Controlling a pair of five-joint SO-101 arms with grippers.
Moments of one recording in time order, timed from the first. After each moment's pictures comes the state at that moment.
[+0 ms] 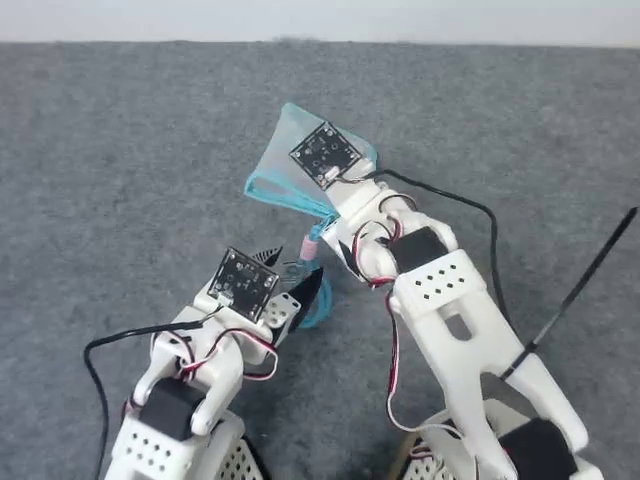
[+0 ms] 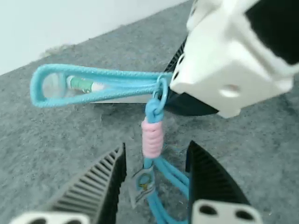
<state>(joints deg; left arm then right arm) 18.9 -93.1 82.3 53.1 -3.6 -31.2 -23.0 34.8 46.9 17.8</state>
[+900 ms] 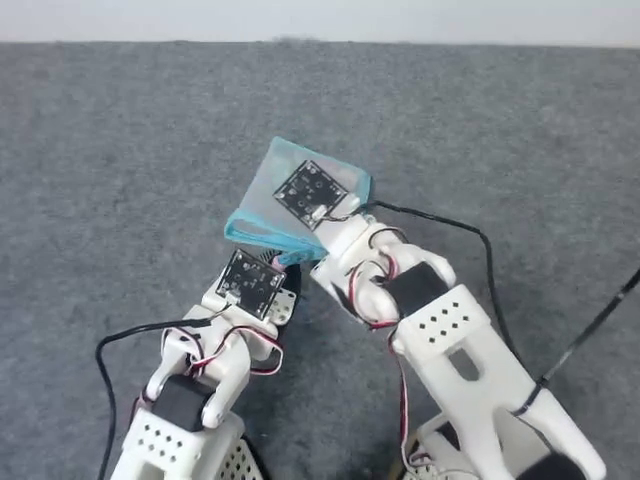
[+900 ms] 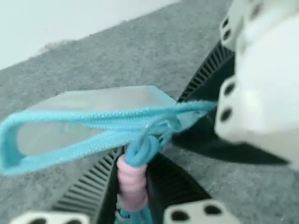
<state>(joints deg) 18.0 -93.1 89.1 45.8 -3.6 -34.8 -33.5 43.0 50.1 16.6</state>
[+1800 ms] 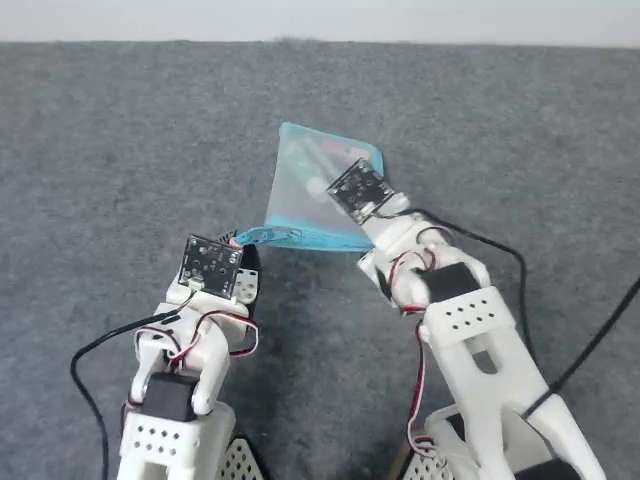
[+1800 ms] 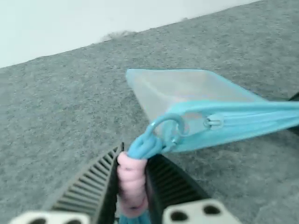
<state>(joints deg) 3.3 -93.1 89.2 44.0 -3.6 -20.1 -34.2 52.7 42.3 25.0</state>
